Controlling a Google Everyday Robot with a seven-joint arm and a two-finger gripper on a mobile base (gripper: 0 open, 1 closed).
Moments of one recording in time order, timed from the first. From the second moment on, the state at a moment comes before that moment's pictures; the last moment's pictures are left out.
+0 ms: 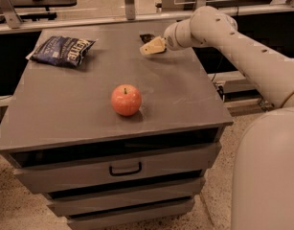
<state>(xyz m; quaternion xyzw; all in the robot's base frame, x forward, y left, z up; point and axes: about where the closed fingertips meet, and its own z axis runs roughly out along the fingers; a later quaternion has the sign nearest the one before) 0.844 -0.054 0.861 -0.33 0.80 0.11 0.49</state>
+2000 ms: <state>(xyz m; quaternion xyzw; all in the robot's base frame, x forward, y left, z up) 0.773 -0.054 0.910 -0.40 0.76 0.17 0.49</state>
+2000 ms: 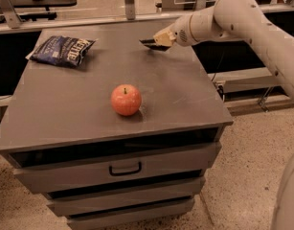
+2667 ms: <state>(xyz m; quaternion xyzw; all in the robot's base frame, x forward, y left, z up) 0.690 -0.041 0.897 -0.53 0.69 0.20 0.45</state>
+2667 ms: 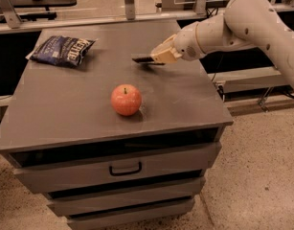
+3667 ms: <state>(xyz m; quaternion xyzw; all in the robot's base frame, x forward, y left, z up) 0.580 -0.039 0.887 -0.68 0.58 0.22 0.38</state>
